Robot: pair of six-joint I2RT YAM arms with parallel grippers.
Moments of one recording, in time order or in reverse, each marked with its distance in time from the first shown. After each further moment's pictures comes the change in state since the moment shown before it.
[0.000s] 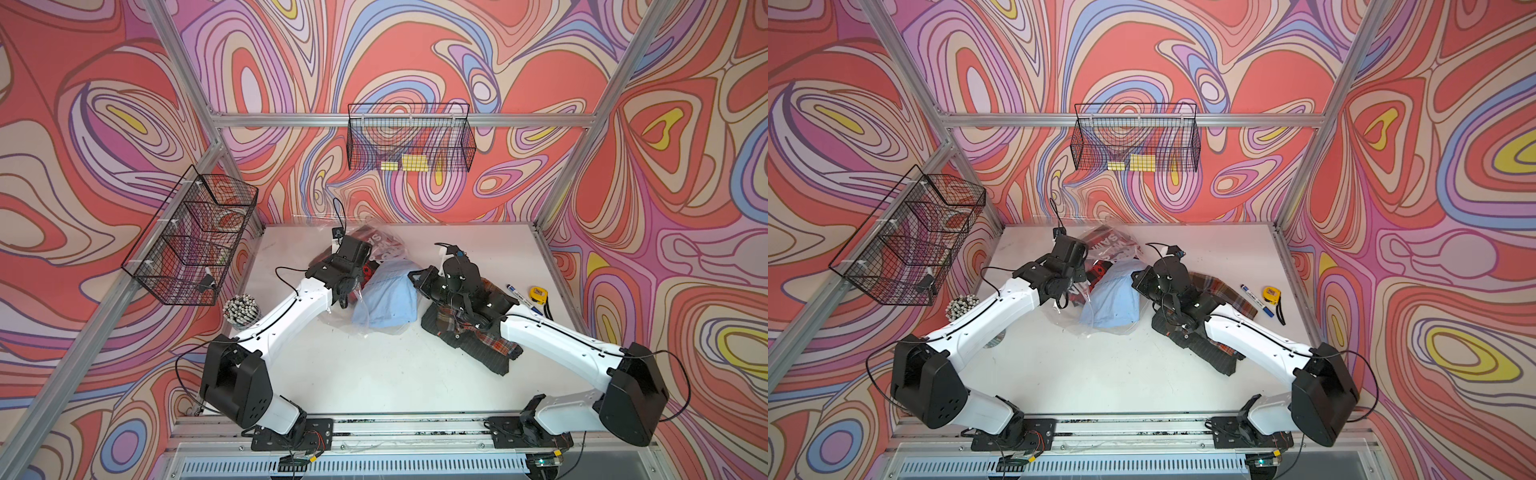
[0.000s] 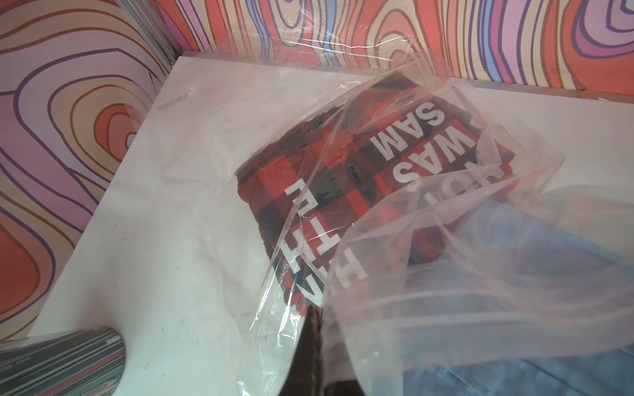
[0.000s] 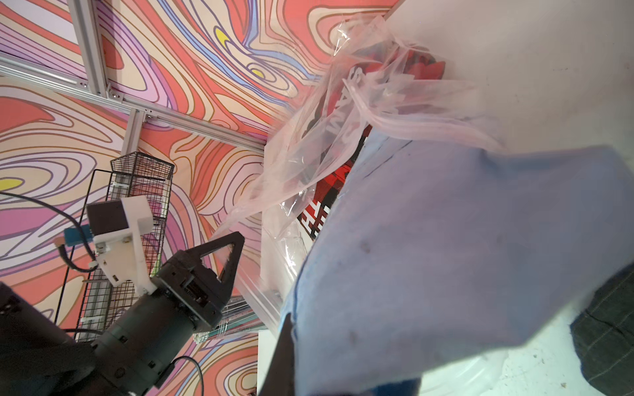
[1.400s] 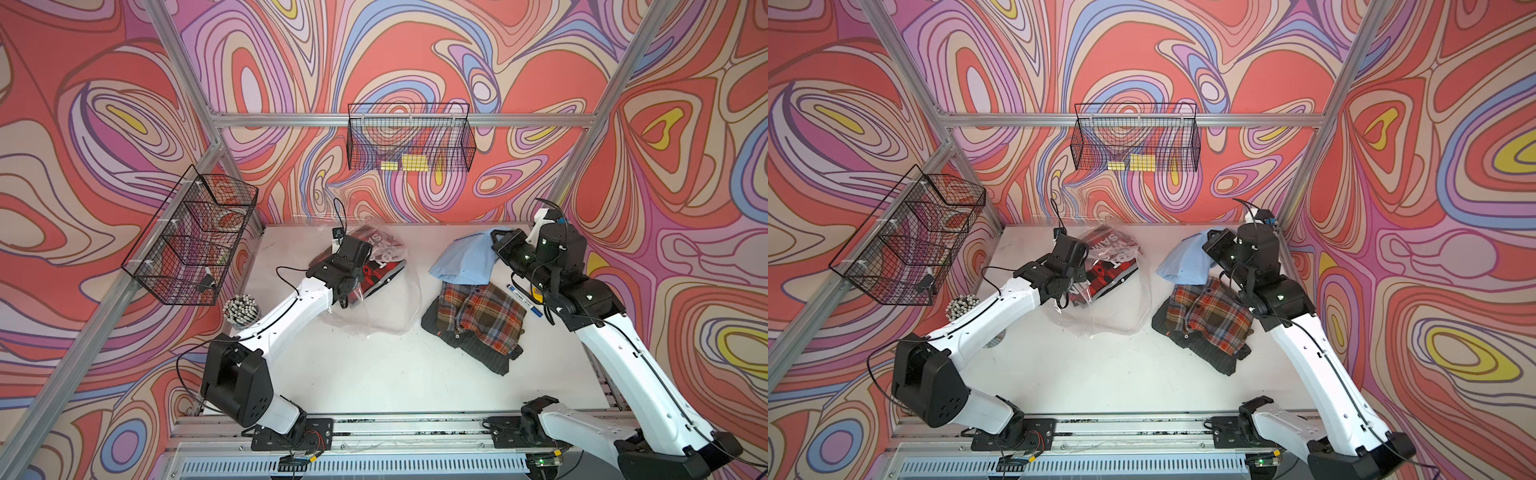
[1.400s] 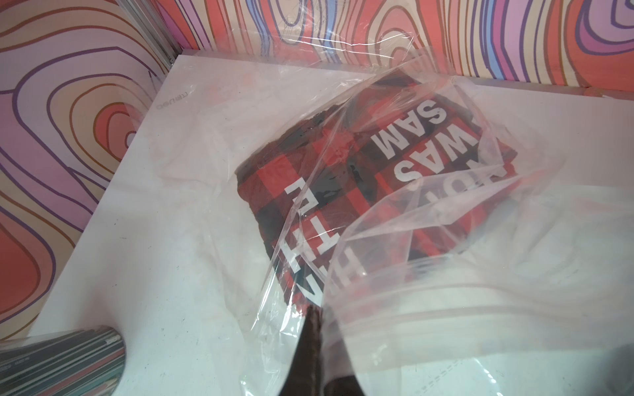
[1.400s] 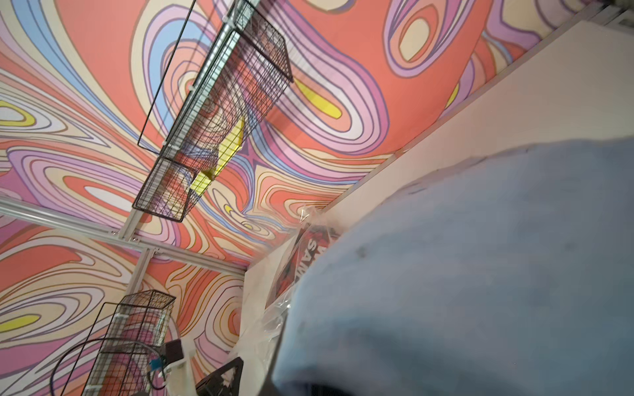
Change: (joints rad) left arm 0.000 0.006 0.000 0.000 0.000 0.000; right arm -0.390 -0.283 0.282 -0.454 0.102 -0.226
